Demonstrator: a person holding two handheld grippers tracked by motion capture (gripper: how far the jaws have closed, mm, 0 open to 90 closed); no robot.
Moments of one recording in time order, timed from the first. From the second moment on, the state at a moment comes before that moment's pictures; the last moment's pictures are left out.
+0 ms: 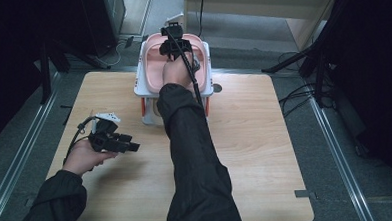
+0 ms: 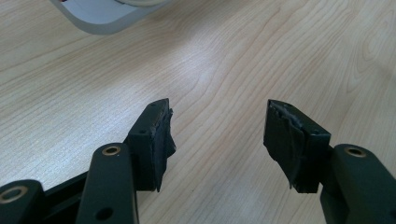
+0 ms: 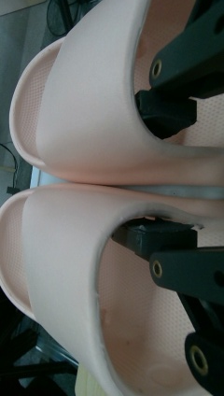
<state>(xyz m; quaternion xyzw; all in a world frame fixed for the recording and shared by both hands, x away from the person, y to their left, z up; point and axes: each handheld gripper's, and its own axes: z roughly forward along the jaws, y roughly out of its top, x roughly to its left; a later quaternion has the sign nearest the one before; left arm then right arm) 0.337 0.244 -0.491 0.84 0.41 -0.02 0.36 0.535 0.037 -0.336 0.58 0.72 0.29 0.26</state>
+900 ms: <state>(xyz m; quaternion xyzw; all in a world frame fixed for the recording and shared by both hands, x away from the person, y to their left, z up) 0.336 0.242 -0.491 0.84 0.41 -0.02 0.35 0.480 0.008 -0.320 0.51 0.77 0.32 0.22</state>
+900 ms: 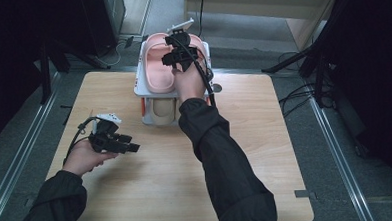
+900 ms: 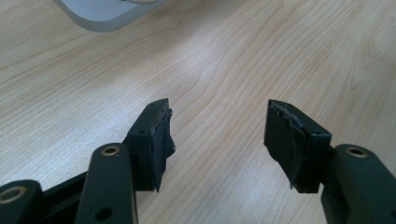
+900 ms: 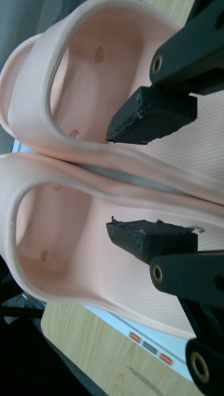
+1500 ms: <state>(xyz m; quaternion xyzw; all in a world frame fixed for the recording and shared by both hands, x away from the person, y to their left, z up) 0.334 0.243 -0.489 0.84 0.40 -0.01 0.35 0.431 -0.022 -0.328 0.43 0.81 0.36 0.16</state>
